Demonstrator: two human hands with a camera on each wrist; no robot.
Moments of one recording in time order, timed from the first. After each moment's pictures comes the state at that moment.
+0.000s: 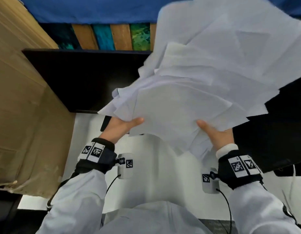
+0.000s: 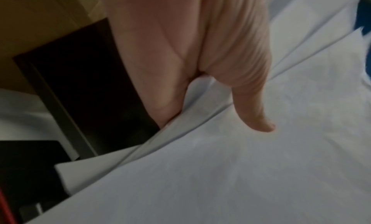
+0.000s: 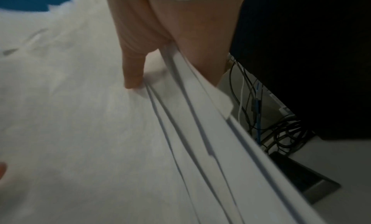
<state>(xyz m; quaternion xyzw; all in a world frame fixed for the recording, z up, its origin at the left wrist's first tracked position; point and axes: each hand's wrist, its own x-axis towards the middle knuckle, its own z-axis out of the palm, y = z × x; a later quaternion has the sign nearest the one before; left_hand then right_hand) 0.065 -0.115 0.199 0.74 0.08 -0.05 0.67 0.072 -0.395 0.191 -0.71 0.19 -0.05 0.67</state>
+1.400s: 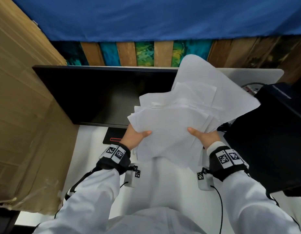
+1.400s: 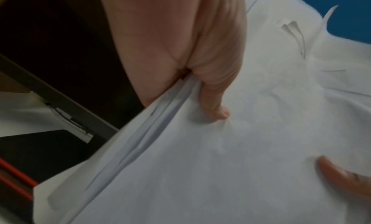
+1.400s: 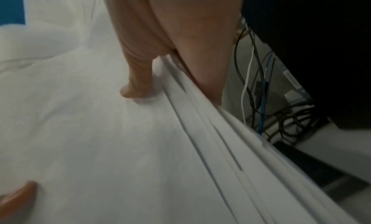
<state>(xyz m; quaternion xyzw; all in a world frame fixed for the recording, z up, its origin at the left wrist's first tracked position) 0.112 -0.129 0.166 0.76 0.06 -0.03 0.65 0.131 -0.374 0.181 -0.75 0.23 0.08 0.61</state>
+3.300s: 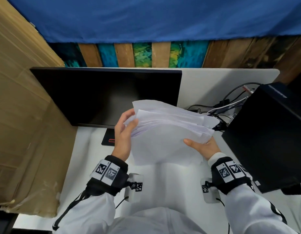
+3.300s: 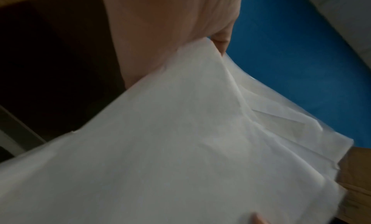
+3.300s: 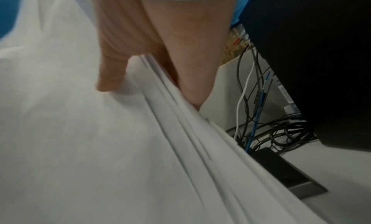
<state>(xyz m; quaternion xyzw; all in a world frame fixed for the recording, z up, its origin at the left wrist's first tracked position) 0.072 -0.139 0.214 0.65 0.08 0.14 0.75 0.109 -0.386 0.153 -0.73 0.06 0.11 0.67</state>
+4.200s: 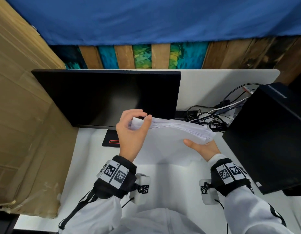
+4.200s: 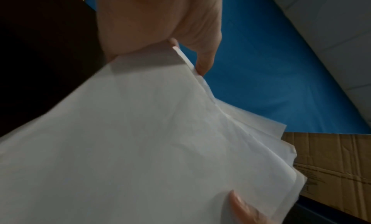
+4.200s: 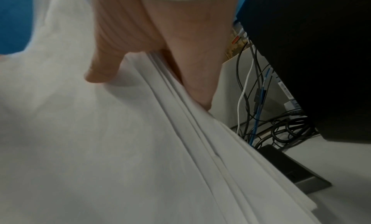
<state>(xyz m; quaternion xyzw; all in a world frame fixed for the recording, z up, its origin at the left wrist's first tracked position) 0.077 -0.164 0.222 0.73 0.07 0.30 0.60 0.108 -0.385 0.155 -0.74 0.05 0.08 0.67</state>
